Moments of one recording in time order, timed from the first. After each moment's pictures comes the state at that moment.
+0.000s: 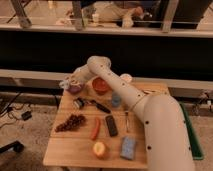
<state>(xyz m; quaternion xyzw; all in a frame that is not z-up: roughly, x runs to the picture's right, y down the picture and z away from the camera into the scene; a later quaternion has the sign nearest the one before) -0.196 -0.057 0.881 -0.04 -0.41 -0.24 0.88</state>
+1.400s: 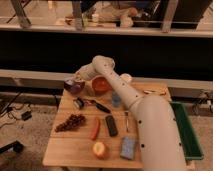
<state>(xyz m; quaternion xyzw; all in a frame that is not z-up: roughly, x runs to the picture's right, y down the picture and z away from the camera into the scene) -0.181 -0.084 0.925 -0.04 -0.40 -0.19 0.89</state>
